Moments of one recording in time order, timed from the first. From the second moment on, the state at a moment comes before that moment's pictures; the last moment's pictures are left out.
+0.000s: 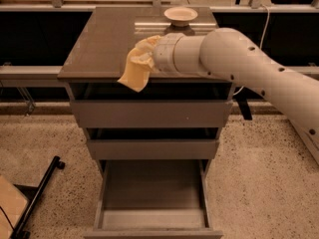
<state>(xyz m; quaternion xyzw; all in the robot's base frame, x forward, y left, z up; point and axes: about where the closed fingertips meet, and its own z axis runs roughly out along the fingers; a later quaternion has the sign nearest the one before) 0.654 0.039 0.927 -0.54 0.60 0.07 0.58</state>
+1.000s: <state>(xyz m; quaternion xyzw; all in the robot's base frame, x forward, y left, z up) 0.749 -0.051 0.941 -0.53 0.64 -0.04 0.56</state>
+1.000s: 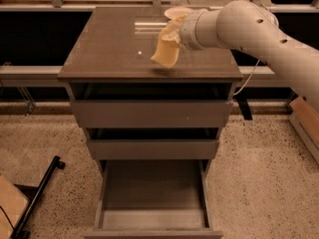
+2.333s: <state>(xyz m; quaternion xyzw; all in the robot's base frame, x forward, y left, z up) 0.807 -0.067 0.918 -0.54 0.64 -0.02 0.54</state>
